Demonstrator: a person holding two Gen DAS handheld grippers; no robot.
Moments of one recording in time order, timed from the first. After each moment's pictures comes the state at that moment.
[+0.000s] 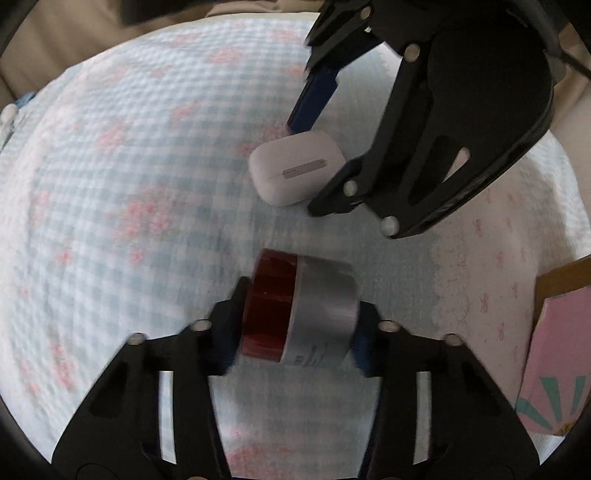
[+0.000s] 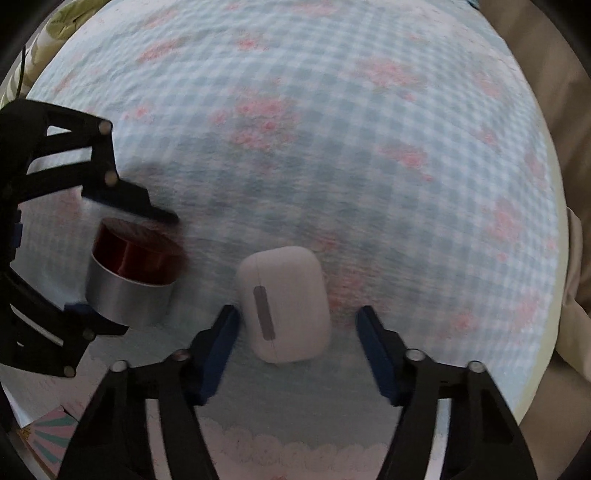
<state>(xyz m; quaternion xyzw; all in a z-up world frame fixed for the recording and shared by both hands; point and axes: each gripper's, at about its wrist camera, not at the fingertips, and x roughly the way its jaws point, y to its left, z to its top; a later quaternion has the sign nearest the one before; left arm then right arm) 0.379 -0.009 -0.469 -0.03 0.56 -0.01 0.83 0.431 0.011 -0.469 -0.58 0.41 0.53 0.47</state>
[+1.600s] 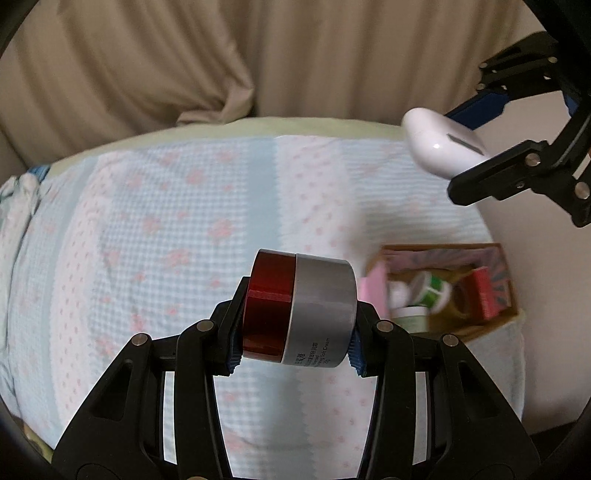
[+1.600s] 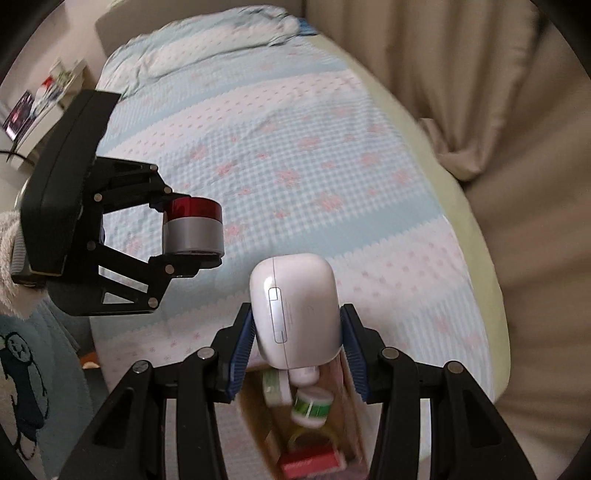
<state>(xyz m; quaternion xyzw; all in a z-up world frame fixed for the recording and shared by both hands) 0.251 -0.097 -0.189 0.00 0.49 -0.09 0.87 0.276 -0.189 -0.140 -0.36 0.49 0.42 0.67</state>
